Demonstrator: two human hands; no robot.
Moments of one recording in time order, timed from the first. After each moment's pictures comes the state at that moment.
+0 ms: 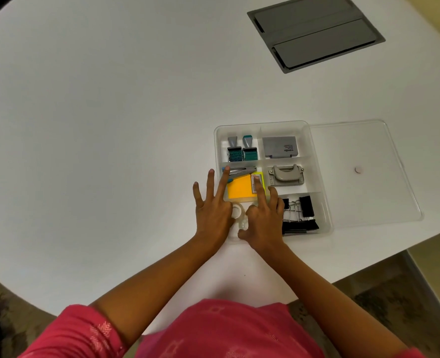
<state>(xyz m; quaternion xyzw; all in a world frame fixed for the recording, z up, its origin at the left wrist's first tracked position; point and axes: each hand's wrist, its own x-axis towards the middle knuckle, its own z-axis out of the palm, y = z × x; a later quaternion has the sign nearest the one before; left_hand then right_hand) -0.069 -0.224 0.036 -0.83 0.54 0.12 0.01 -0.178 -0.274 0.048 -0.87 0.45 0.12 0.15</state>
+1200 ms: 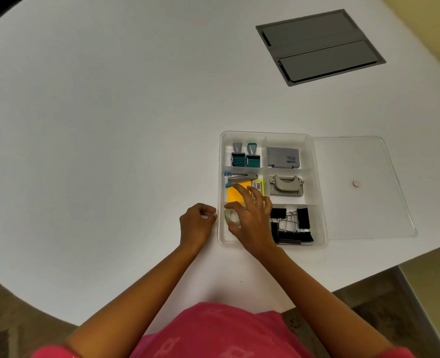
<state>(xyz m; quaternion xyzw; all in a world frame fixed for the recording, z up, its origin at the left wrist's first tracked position) -0.050 -0.193 0.033 -0.84 0.15 0.37 -0.38 -0.164 -0.274 0.031 -0.91 0.36 -0.07 0.16</state>
